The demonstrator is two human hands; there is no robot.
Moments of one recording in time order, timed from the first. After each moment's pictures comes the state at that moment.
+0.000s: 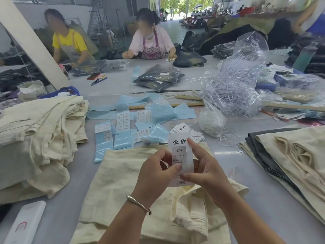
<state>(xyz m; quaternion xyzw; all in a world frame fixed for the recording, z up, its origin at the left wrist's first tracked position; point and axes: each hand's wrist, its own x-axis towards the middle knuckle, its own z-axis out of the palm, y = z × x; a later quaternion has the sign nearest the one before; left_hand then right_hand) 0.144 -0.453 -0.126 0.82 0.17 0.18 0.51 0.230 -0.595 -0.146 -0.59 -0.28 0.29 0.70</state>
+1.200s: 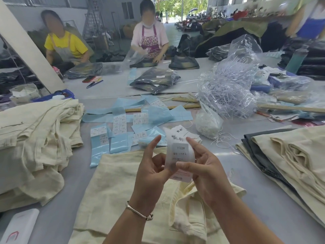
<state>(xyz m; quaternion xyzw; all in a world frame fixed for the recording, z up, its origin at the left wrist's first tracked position) 0.142 -0.463 -0.123 0.62 0.09 0.23 0.74 0.223 -0.581 -0.118 -0.43 -0.20 0.29 0.83</state>
